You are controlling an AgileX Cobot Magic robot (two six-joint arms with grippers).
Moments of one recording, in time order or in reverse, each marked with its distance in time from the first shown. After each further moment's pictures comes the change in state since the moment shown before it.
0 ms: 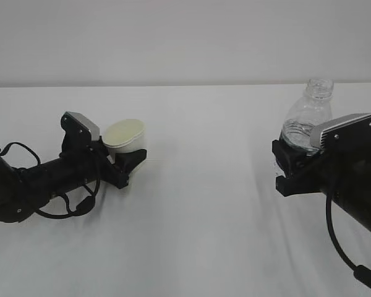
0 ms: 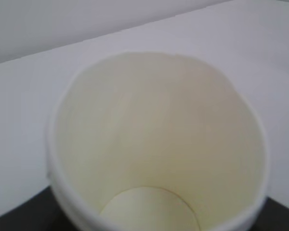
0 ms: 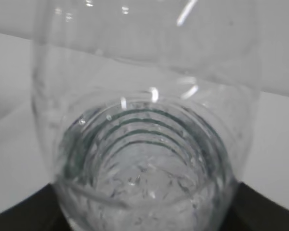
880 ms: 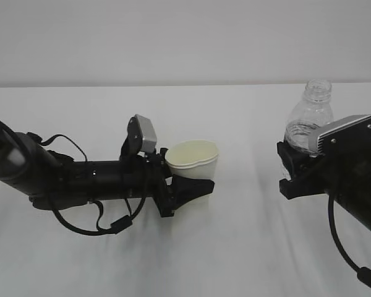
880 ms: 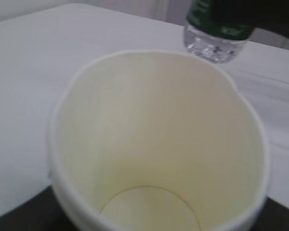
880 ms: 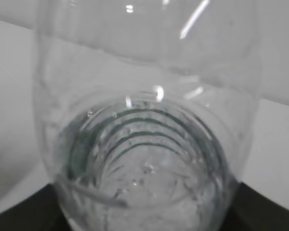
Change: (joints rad) left arm -0.190 -0.054 -0.073 0.415 0.001 -0.314; right arm 0.000 -0.001 0.006 0.041 0.000 -0.099
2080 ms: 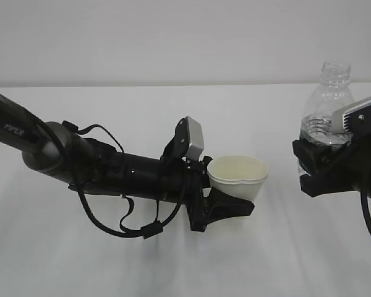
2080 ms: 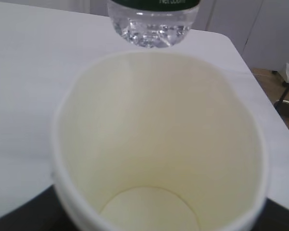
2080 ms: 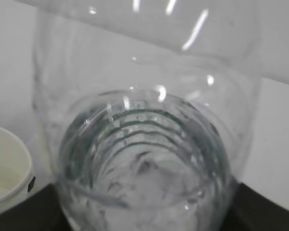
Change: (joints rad) left arm -0.146 0.000 -0.160 0.207 0.099 -0.191; right arm 0.000 -0.367 0.009 0.000 0.491 -0.002
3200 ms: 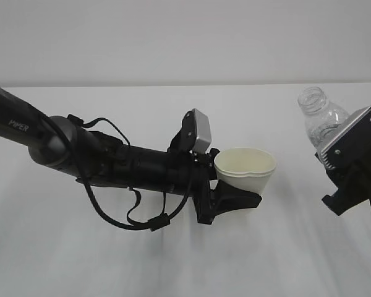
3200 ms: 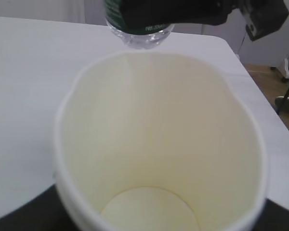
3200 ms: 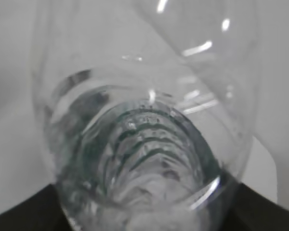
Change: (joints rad) left arm -0.017 0.000 -0.050 0.015 0.010 -0.002; right arm 0.000 -0.002 0.000 0.278 0.047 -0.714
